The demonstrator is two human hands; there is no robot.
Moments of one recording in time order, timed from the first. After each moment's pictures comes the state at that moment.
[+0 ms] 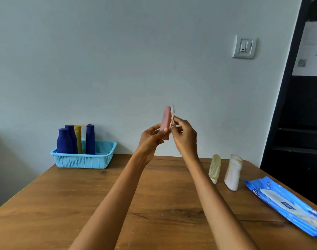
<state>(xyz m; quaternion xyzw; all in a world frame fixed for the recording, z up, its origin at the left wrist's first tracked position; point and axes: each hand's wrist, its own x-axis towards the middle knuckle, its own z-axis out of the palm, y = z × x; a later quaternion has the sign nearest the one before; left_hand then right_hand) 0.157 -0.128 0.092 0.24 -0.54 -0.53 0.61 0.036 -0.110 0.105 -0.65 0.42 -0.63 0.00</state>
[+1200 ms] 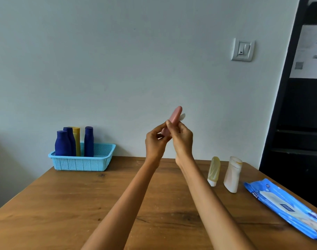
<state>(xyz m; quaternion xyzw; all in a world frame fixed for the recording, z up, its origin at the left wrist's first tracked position) 0.129 -0.118 0.091 0.28 -0.58 -0.30 0.70 0.058 -0.108 0.106 -0.50 0.39 -0.73 0.27</state>
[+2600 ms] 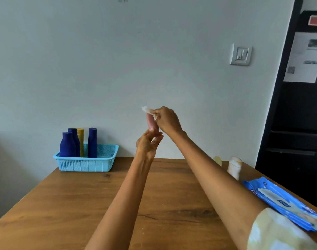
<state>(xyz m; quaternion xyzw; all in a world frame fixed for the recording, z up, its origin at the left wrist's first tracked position) 0.173 -0.131 0.100 0.16 -0.24 -0.67 0.68 0.093 -0.137 0.170 -0.74 0.52 -0.42 -0.08</state>
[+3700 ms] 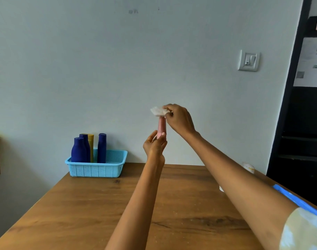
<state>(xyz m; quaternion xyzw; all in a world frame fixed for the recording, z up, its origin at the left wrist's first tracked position) 0.171 -0.127 0.109 0.29 -0.28 -0.56 0.72 0.093 -0.134 0.189 -0.73 0.49 -0.46 -0.13</state>
